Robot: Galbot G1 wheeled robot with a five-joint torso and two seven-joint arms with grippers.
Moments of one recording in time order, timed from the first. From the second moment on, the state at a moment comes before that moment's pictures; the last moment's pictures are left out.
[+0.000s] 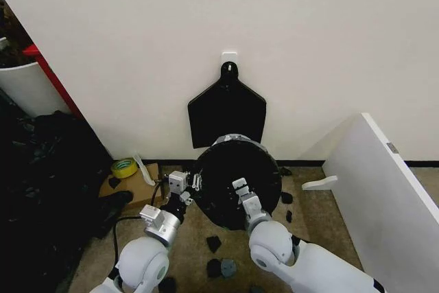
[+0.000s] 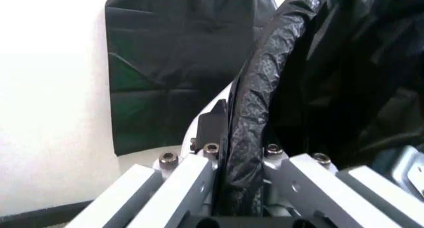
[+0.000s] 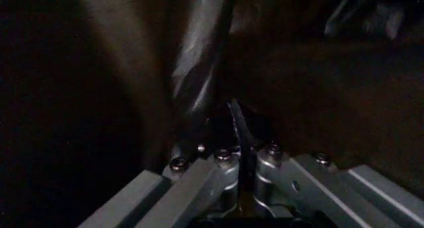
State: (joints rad) left arm 1.35 -1.14 -0.18 -2.08 -0.41 -0.02 -0.08; right arm -0.87 1.03 -0.38 1.91 0.54 -0.51 0.70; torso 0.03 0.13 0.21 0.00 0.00
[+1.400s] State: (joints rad) left arm 1.25 -1.36 -0.56 -1.96 -1.48 0.57 -0.65; right arm -1.27 0.93 -0.07 2.05 0.01 0.51 0.30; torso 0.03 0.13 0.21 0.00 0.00
